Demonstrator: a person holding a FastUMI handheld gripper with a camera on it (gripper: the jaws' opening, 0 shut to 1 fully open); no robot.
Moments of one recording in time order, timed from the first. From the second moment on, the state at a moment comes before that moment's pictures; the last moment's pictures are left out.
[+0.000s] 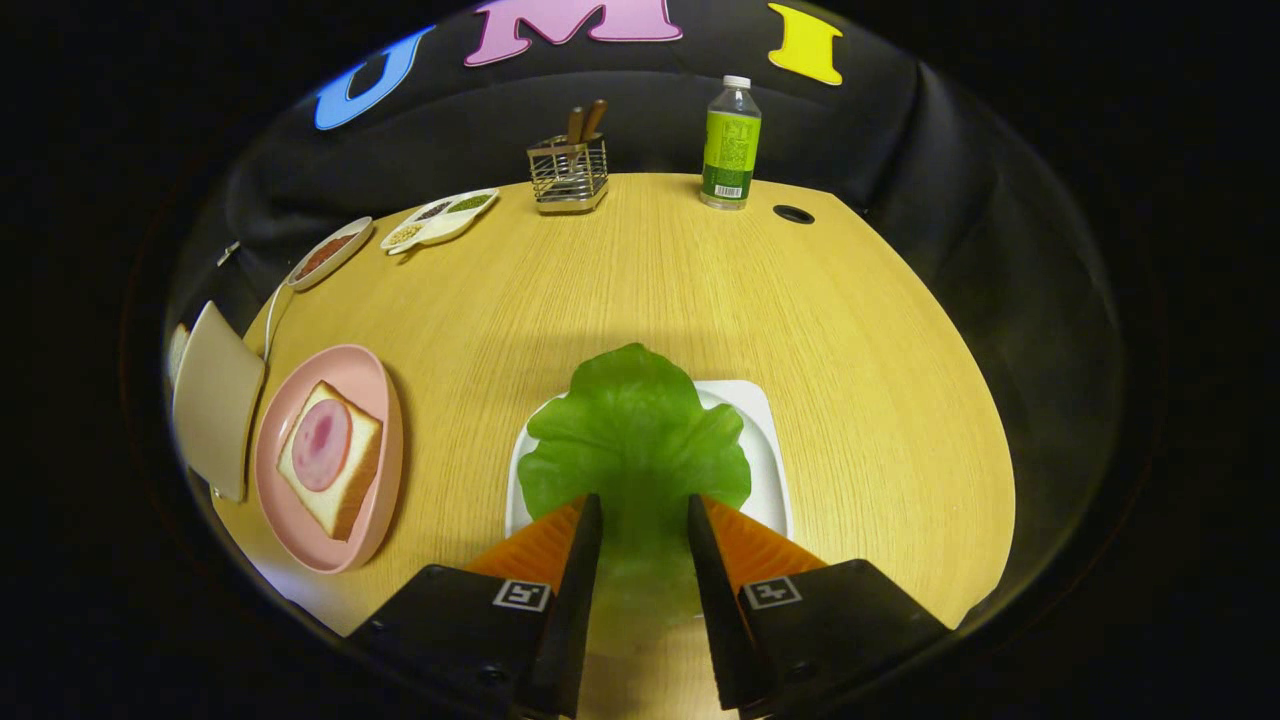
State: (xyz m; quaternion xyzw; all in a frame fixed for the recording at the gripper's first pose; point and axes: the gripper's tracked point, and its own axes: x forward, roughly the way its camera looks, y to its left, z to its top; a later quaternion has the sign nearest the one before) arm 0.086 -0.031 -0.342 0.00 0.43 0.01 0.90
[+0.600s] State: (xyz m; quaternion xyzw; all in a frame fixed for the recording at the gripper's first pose) arm 0.087 -0.044 -0.336 0.05 0.45 -0.01 0.89
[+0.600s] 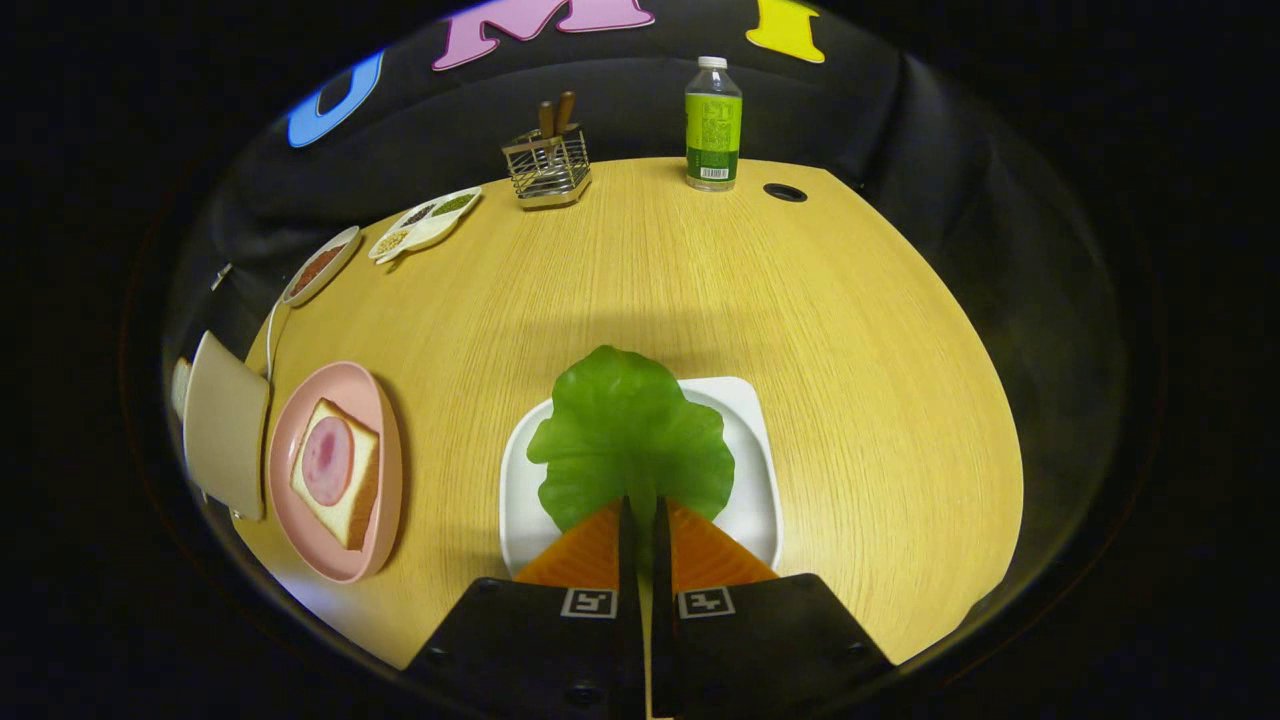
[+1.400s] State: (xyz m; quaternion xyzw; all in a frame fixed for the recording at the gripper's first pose) arm 0.073 0.030 -0.236 0.03 0.40 0.06 0.91
